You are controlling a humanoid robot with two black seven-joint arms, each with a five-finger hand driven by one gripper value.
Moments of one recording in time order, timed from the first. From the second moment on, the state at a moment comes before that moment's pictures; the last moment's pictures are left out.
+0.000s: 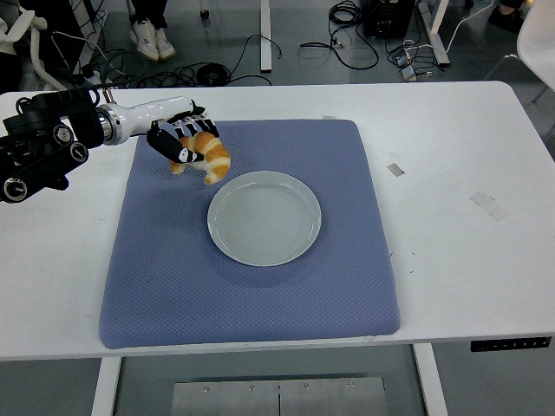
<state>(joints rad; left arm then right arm) -1.18 0.41 -0.13 -0.79 1.09 -0.16 -0.16 -0.08 0.00 0.11 0.10 -0.10 -0.11 0.22</state>
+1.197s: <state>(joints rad) -1.11 0.39 -0.12 -0.65 0.94 -0.07 -0.17 -0.08 0.00 0.11 0.10 -0.10 -0.11 0.22</state>
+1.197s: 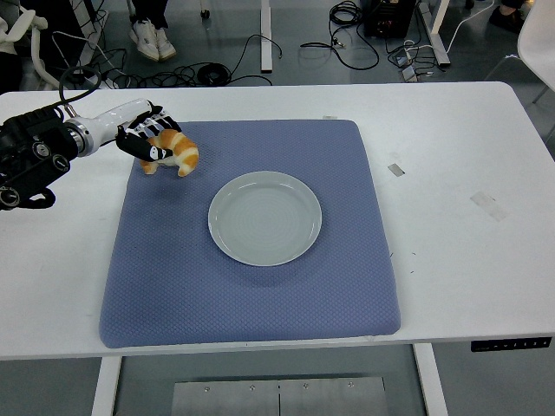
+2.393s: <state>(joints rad) -1.07 0.37 -0.11 -0.65 0.95 0.01 -0.16 -0.08 0.00 0.11 0.10 -0.10 -0.11 0.22</state>
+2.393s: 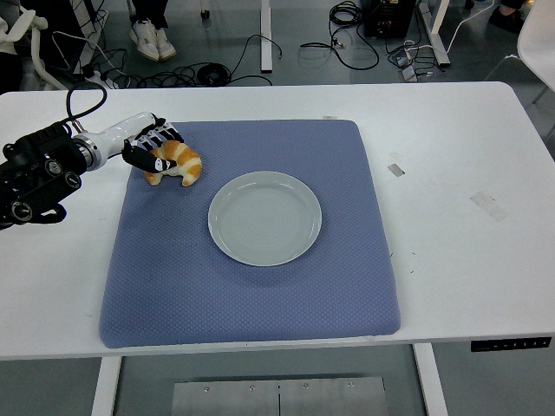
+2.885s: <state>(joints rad) -1.07 0.37 -0.12 -0.66 0.90 0.02 -0.16 -0.08 0.00 0.11 0.10 -0.10 -0.11 0.22</state>
